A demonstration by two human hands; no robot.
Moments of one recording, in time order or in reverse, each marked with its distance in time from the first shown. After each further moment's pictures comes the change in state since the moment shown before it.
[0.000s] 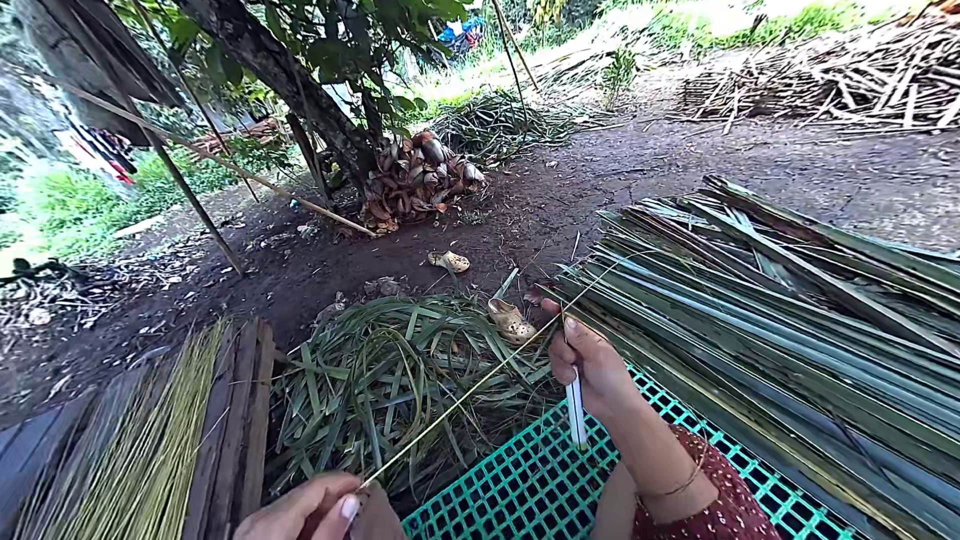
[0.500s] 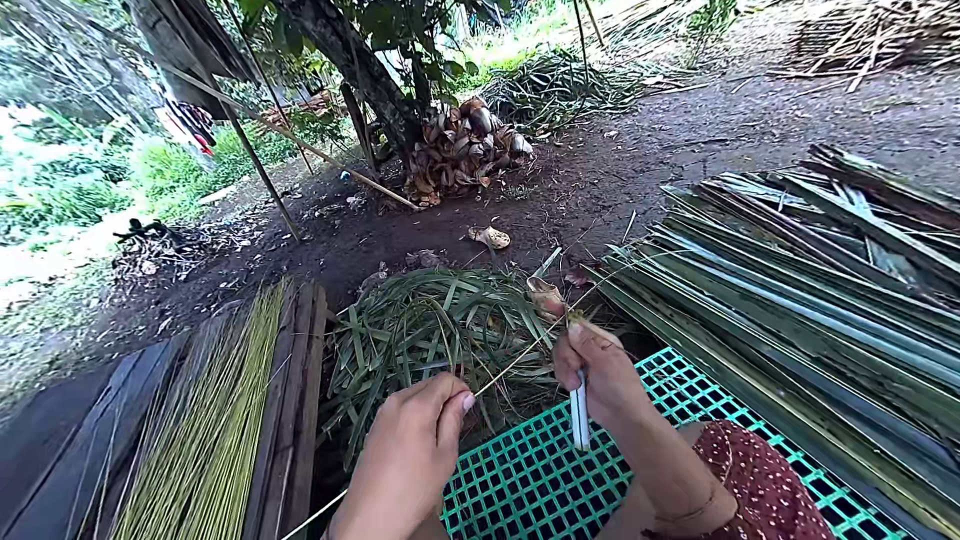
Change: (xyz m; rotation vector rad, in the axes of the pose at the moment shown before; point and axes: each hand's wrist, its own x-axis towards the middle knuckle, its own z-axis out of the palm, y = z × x) left_hand 0.048 0.045 0.048 0.150 0.304 0.200; right_hand -0.025 0.022 0.041 -0.014 -0.135 -0.020
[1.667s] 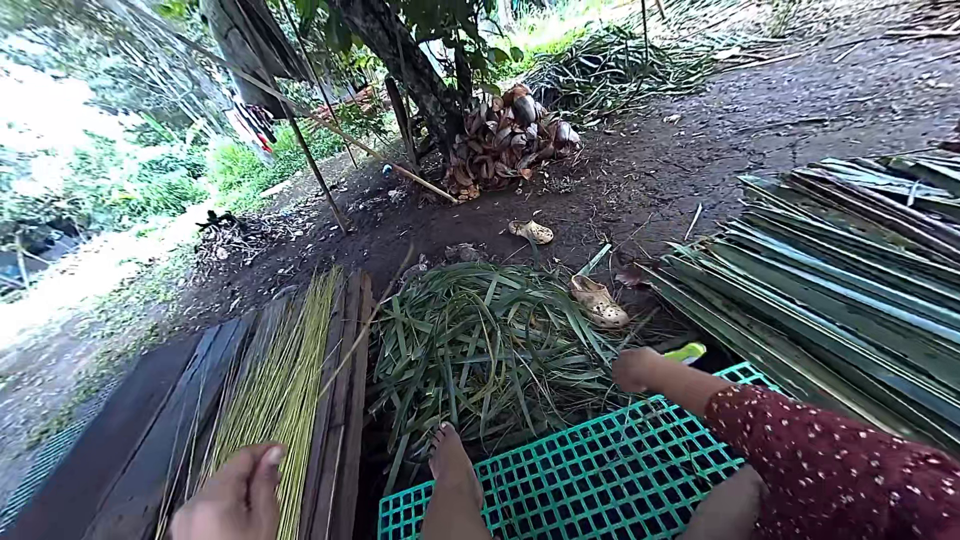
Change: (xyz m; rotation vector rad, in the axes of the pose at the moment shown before) left_hand -0.119 -0.101 -0.112 0.359 0.149 -0.309; right_hand 0.100 0.089 -0.101 -2.033 -0.828 0.928
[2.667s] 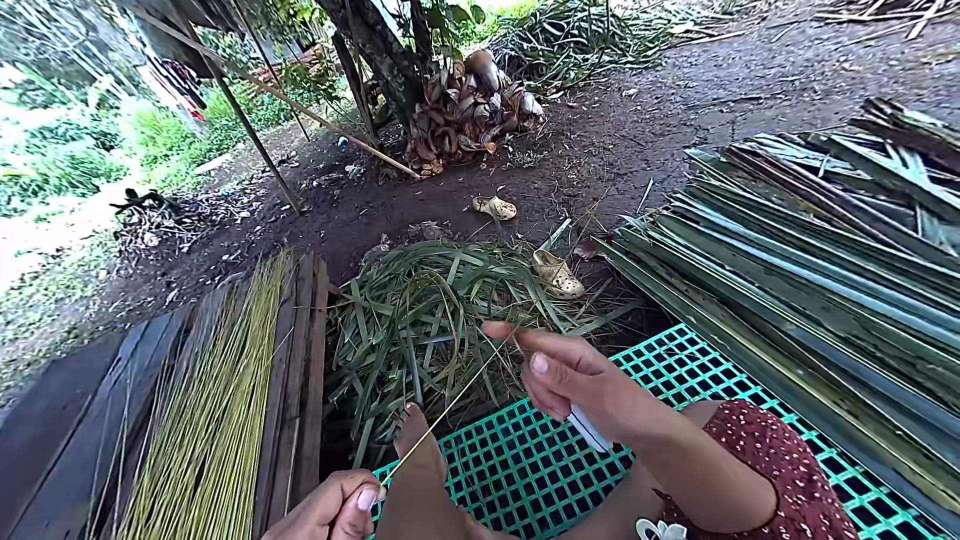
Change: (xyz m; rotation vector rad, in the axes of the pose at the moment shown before) left_hand -0.020 0.104 0.033 -0.541 -0.217 0.032; right_hand -0.183 -0.077 -0.001 1.501 0.373 -1.301
